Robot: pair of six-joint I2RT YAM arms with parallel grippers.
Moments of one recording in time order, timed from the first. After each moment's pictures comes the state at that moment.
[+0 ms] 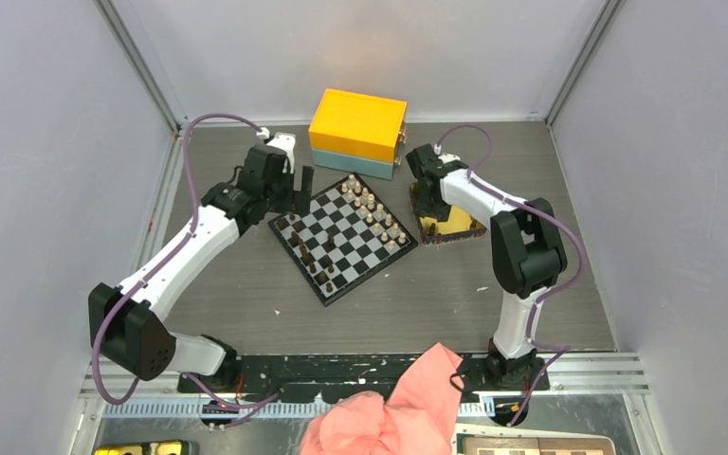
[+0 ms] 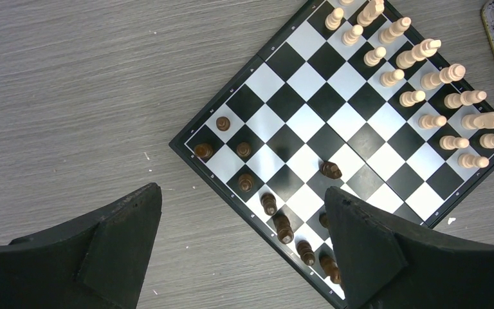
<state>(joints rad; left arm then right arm) -0.47 1.37 1.22 -0.58 -0.23 -0.18 0.40 1.89 1.39 -0.69 0.36 0.65</state>
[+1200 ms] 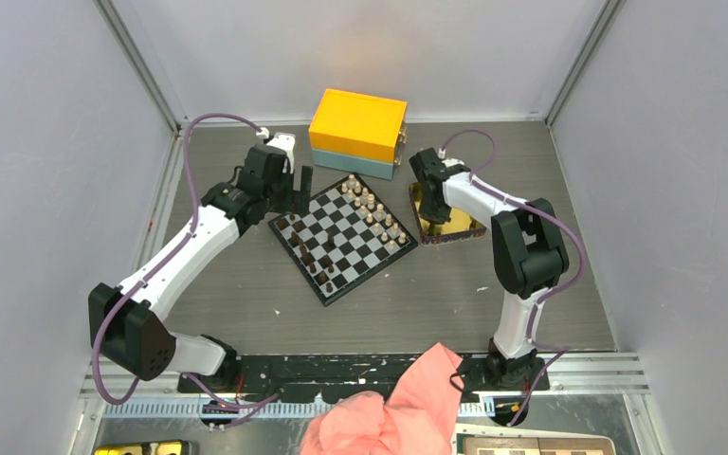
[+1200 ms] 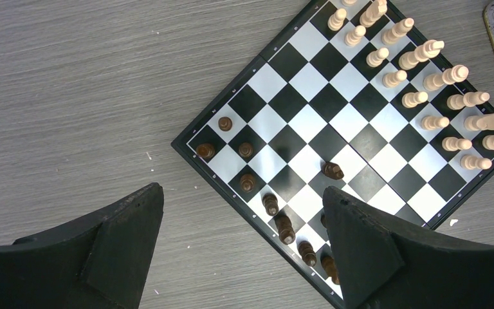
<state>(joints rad) -0.47 1.37 1.22 -0.58 -0.24 -0.18 0.38 1.88 1.33 -0.66 0.34 0.68</state>
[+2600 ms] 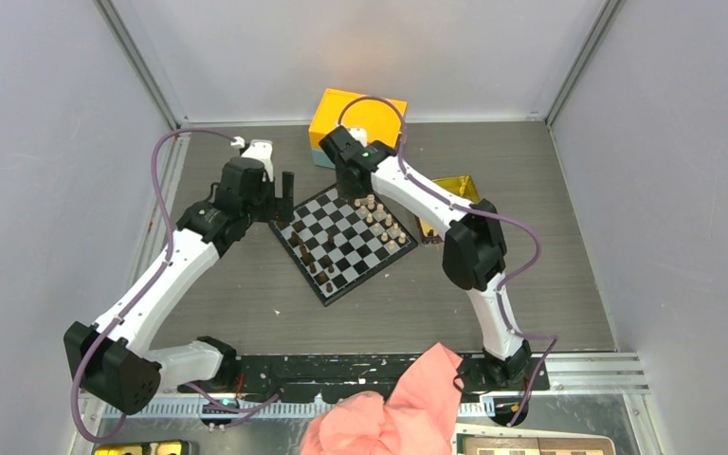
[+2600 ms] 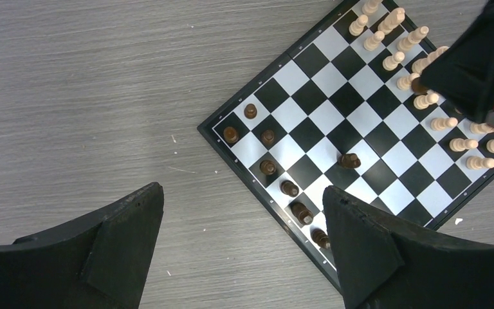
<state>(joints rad) -0.43 1.19 1.12 -0.57 -0.26 -0.20 0.73 2.14 2.02 -0.88 0.29 0.55</state>
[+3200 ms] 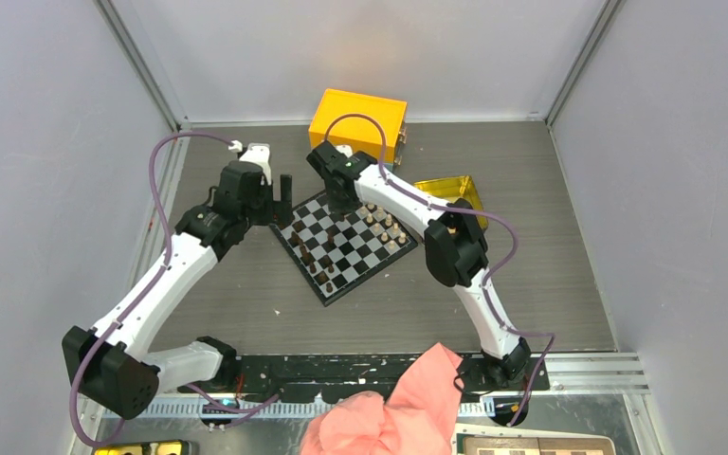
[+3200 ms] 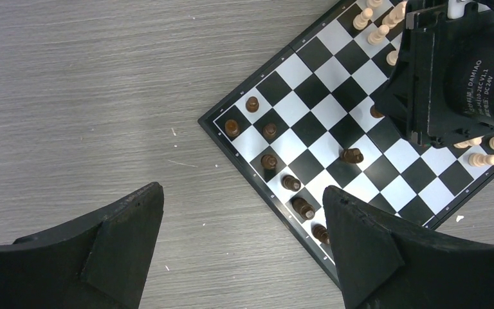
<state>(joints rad) -0.42 1.16 1.09 -0.57 -0.26 -0.22 0.78 2.28 2.09 -0.91 0.24 0.54</state>
